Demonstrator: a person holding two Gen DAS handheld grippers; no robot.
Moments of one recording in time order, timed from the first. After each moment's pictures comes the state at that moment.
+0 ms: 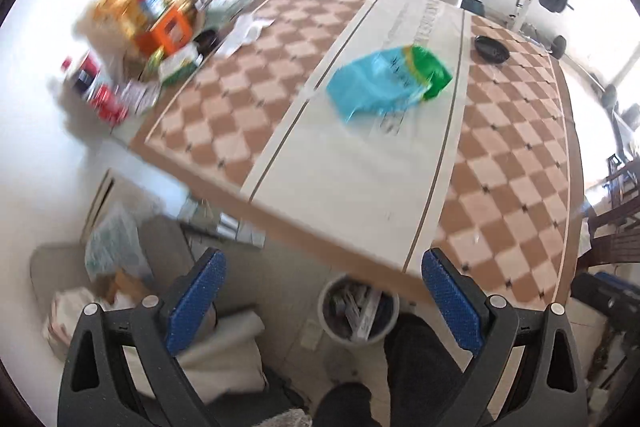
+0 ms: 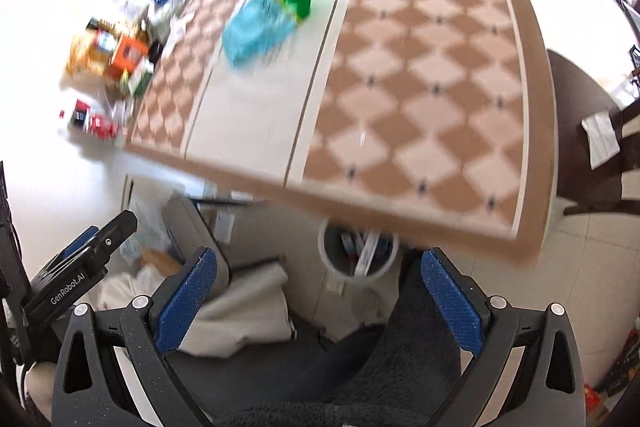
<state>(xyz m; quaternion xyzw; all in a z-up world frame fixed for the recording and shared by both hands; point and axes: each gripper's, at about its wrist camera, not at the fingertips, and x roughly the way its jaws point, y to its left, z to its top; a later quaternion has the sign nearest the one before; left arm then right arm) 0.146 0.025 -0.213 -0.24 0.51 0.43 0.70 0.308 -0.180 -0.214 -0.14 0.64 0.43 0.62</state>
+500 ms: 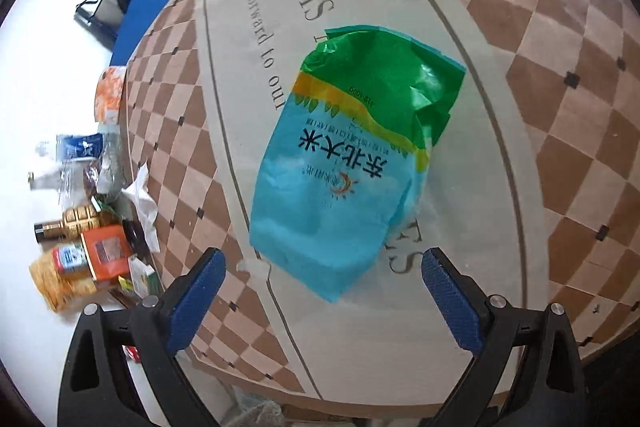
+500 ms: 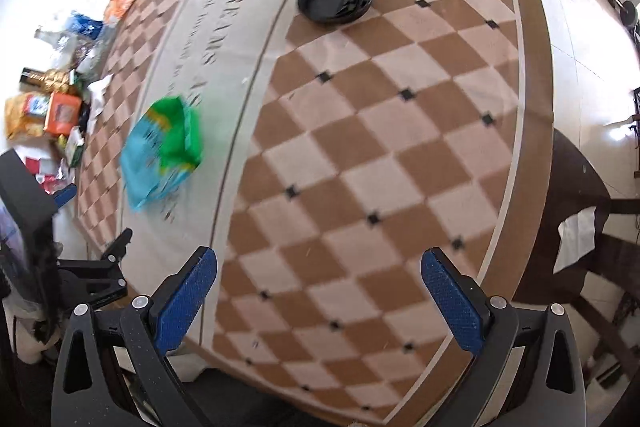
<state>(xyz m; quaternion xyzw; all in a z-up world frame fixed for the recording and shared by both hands) 0.358 0.169 -0.356 0.06 0.74 0.26 0.62 0.568 0.014 -0.298 -0.22 0.67 0.39 0.59</state>
